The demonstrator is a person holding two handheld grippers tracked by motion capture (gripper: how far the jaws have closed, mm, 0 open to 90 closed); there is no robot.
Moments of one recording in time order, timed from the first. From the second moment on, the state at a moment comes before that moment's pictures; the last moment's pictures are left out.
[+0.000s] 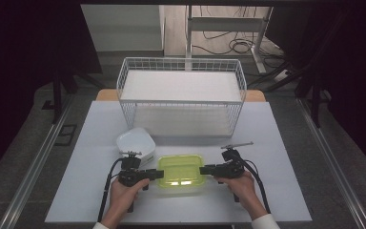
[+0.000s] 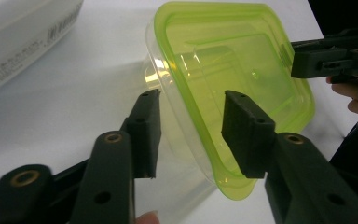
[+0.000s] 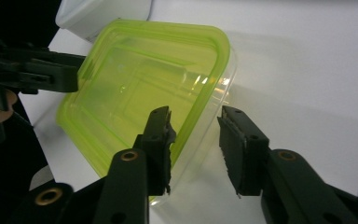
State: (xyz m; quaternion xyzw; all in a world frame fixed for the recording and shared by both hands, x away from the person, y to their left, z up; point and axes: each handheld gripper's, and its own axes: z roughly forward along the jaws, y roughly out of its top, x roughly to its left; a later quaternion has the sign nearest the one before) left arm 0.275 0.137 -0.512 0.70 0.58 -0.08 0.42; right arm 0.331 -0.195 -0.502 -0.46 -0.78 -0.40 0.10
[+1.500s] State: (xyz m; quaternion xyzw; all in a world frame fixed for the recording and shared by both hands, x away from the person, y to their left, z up) left arm 0.257 0.145 -0.477 0.68 0.52 -0.06 0.50; right arm 0.306 -0.200 -0.454 -0.40 -0.77 -0.49 0.05
